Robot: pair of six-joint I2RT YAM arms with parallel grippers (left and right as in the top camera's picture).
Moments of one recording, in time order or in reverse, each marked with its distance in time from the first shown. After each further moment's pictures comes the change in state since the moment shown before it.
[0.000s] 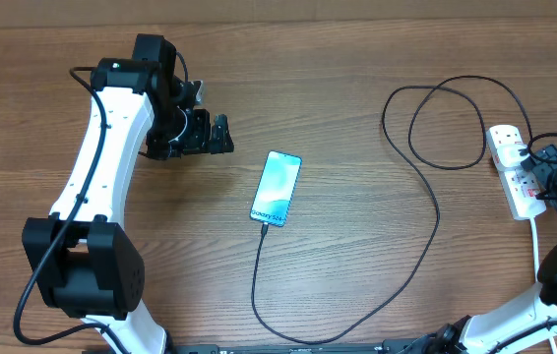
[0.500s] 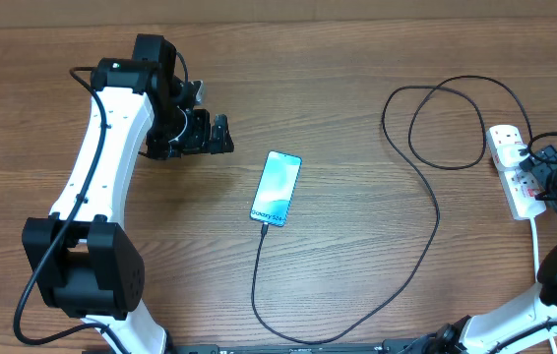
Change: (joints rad) left arm 0.000 0.000 0.000 0.000 0.000 0.000; right arm 0.000 -0.002 0.006 -0.031 -0.016 -0.001
